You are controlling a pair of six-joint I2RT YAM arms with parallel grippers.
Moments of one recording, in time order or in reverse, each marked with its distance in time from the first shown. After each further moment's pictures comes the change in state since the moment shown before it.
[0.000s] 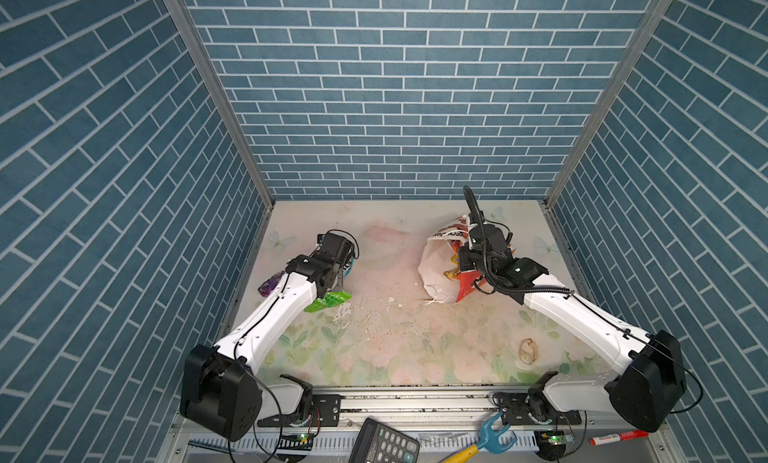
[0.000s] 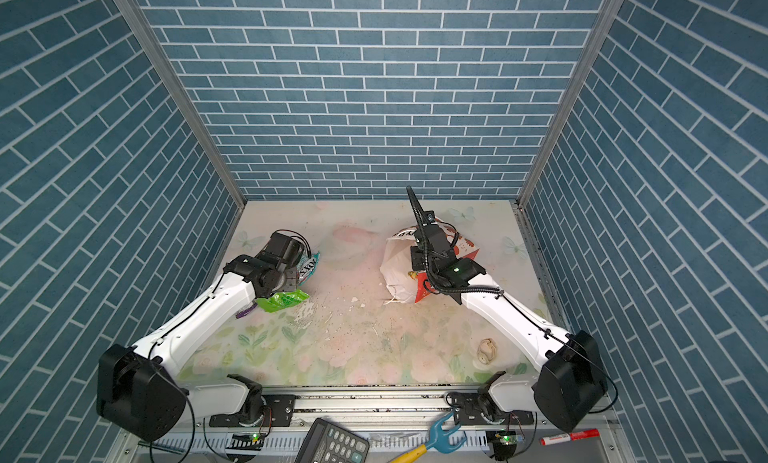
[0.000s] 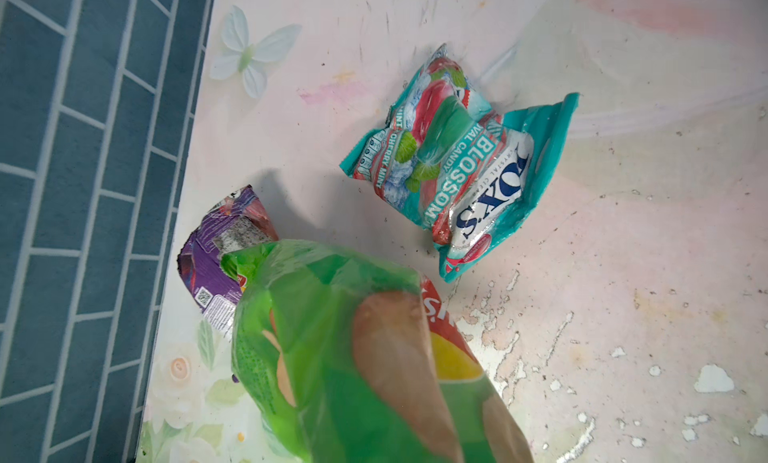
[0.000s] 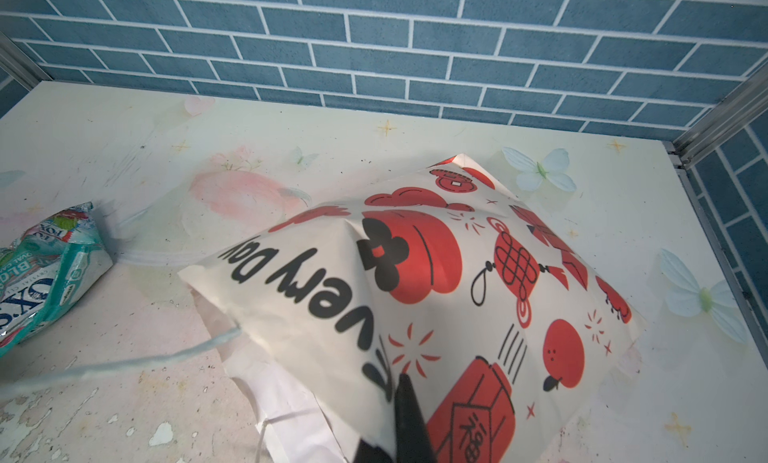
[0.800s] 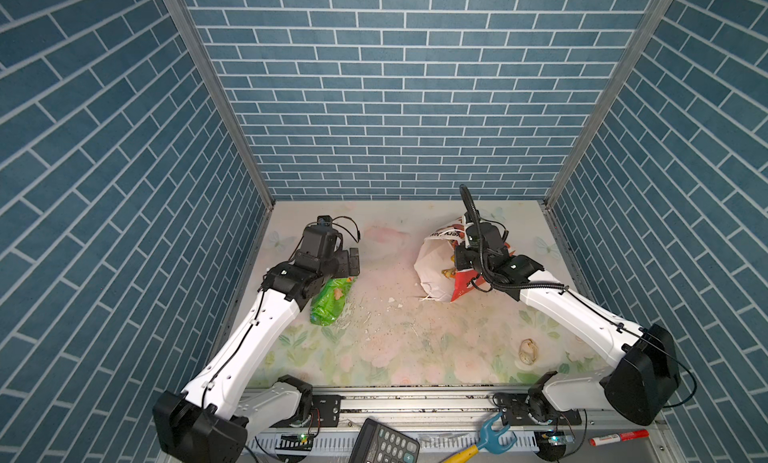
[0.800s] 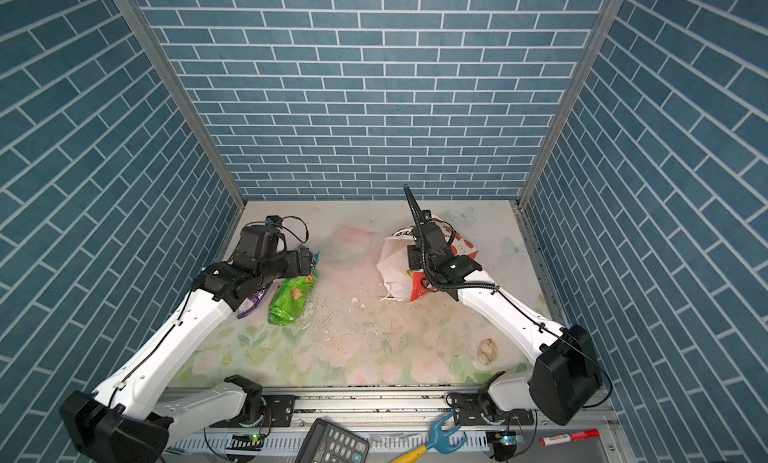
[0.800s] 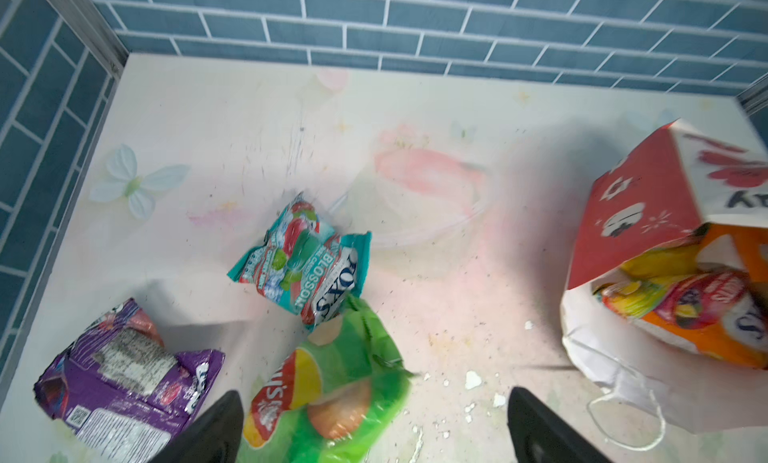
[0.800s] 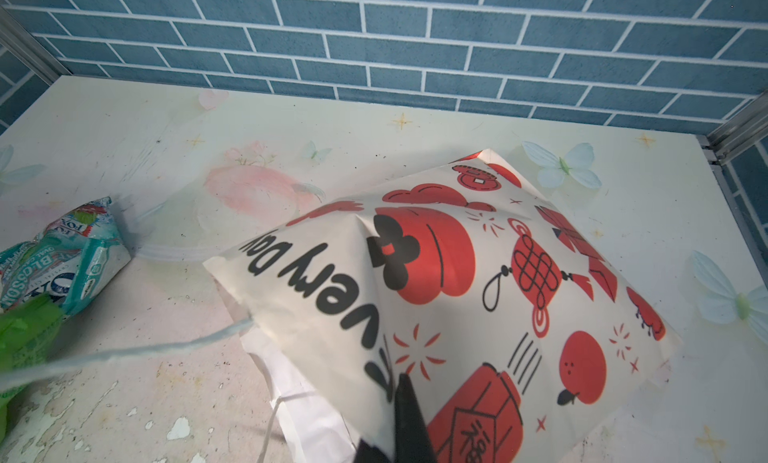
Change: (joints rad) left arm -0.007 -0.240 0.018 0.203 0.283 0.044; right arm -0.002 0.043 0.034 -0.005 -0.039 0.011
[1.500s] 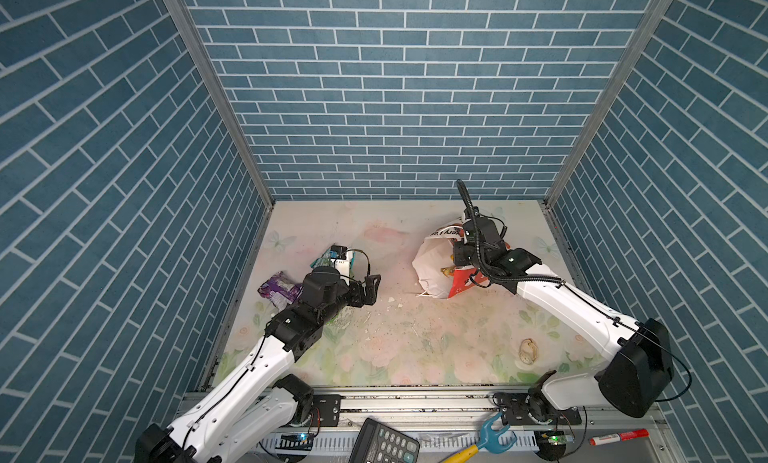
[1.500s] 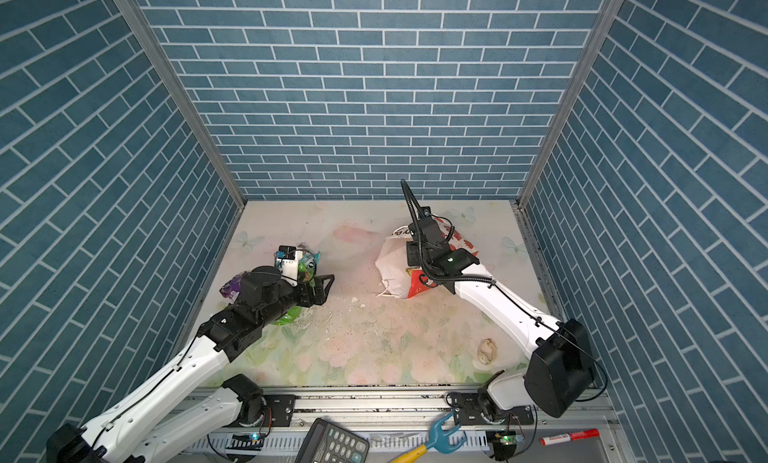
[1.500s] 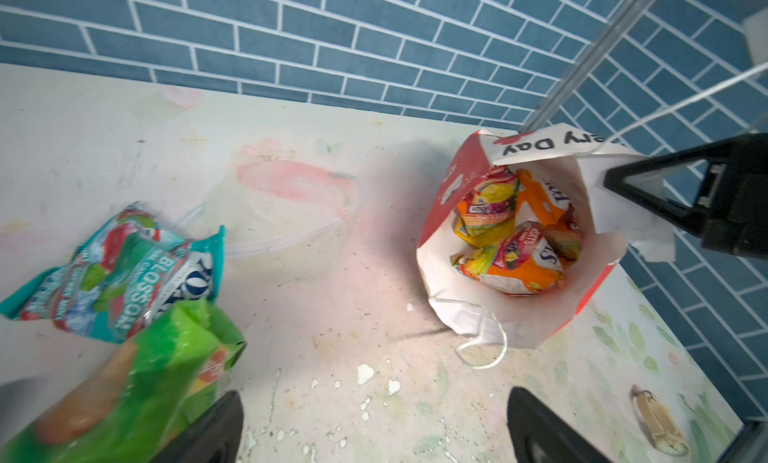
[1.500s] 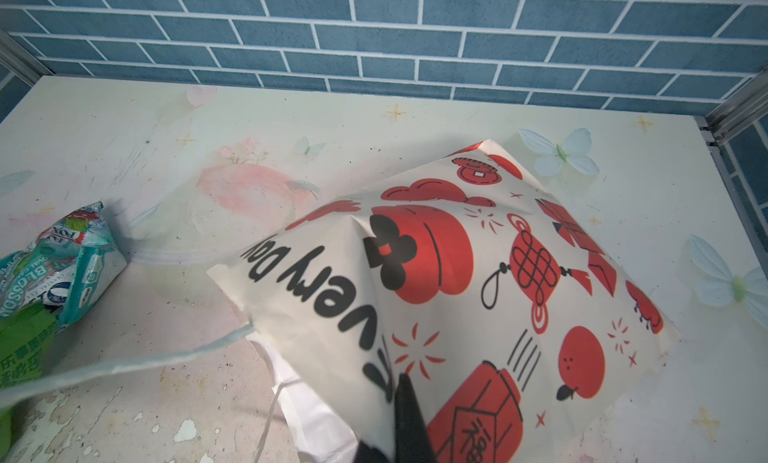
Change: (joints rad) left arm -0.185 -0.230 -0.431 0.463 0.151 -0.069; right arm 0.000 0.039 0.066 -0.075 0.005 0.042
